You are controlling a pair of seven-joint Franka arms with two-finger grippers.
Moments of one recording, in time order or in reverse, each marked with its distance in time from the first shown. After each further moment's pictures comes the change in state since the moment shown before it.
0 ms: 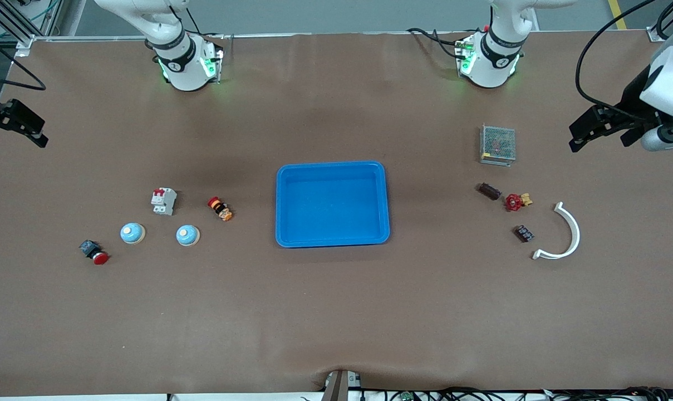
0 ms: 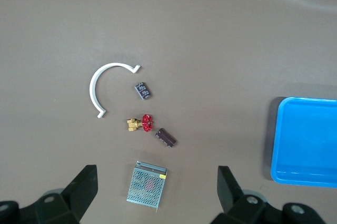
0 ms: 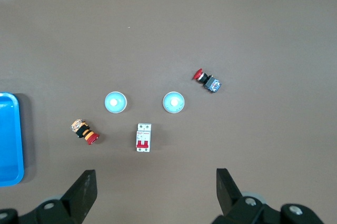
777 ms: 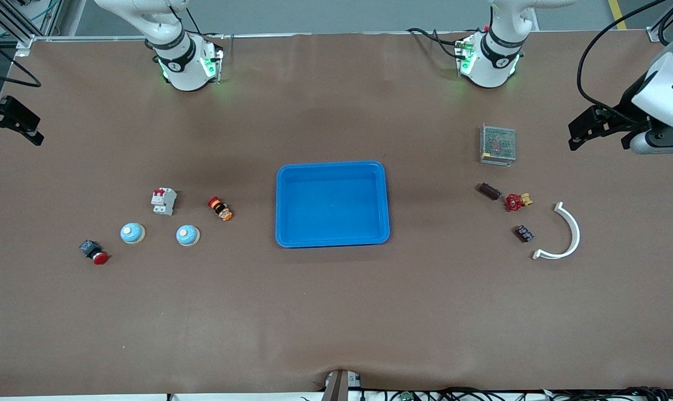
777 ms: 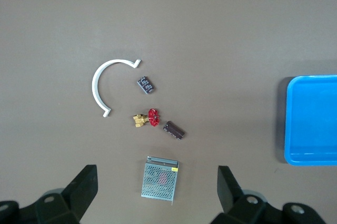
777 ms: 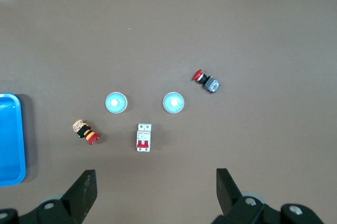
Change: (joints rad) left arm 0.006 0.009 -0.001 0.000 0.006 -0.030 0.120; right arm 0.000 0.006 0.000 0.019 0.000 -0.014 0.000
